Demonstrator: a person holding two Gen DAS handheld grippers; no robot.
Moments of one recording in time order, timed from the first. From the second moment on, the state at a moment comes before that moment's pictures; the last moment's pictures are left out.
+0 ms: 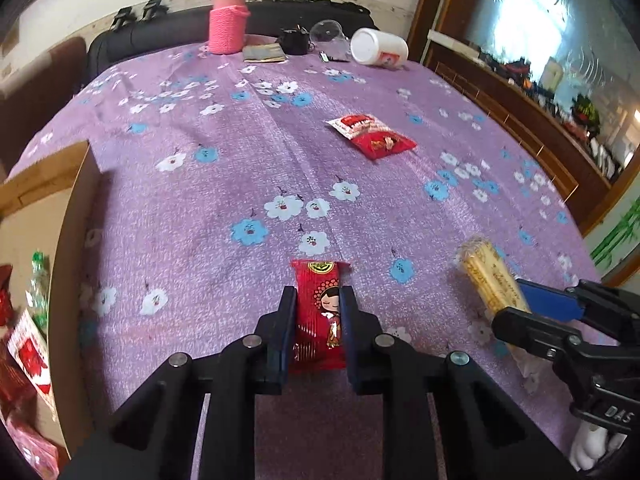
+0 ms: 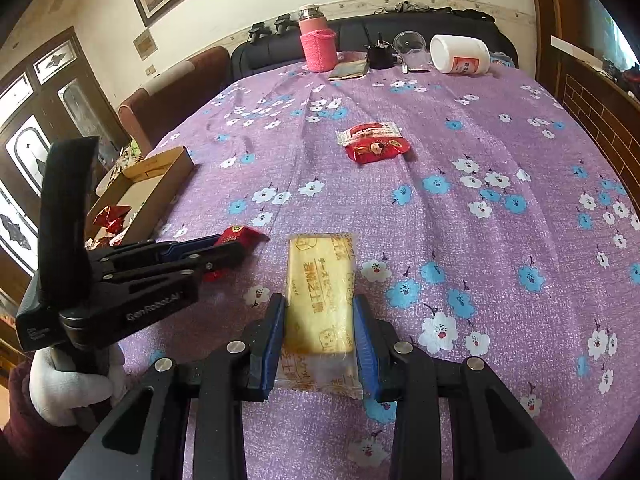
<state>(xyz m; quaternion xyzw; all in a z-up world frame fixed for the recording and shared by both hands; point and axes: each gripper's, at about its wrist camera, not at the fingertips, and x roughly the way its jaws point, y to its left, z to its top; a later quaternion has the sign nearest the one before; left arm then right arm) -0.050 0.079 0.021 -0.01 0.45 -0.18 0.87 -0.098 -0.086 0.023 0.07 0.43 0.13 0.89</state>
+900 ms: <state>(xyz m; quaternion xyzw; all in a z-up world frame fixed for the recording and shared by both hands) -0.063 0.060 0.014 0.08 0.46 -0.18 0.87 -0.115 -0.057 0.047 0.05 0.42 0.14 0.90</state>
